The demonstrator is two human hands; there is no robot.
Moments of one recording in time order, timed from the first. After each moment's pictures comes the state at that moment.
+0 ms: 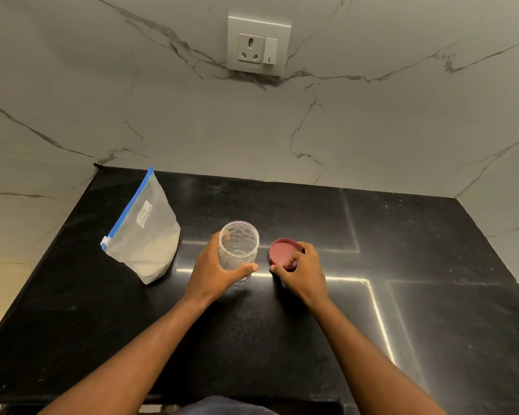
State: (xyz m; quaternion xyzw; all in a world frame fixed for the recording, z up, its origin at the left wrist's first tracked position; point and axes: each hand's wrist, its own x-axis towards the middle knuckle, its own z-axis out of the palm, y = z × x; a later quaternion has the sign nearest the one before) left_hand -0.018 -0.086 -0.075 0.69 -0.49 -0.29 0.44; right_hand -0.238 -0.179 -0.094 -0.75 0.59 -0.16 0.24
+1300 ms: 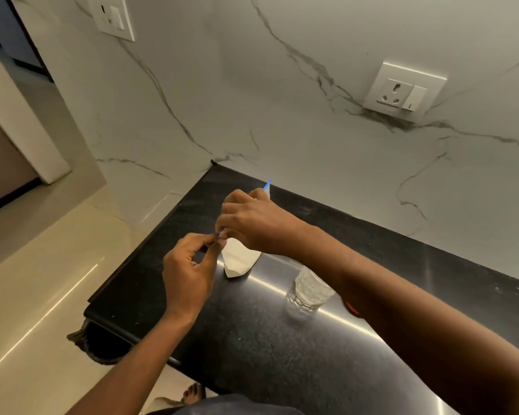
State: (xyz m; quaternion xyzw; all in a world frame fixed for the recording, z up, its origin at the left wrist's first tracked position) left_hand 0.079 0.044 0.008 0.75 -0.30 -0.03 0.59; right_hand 0.023 -0.128 0.098 -1.00 -0.06 -0.03 -0.01
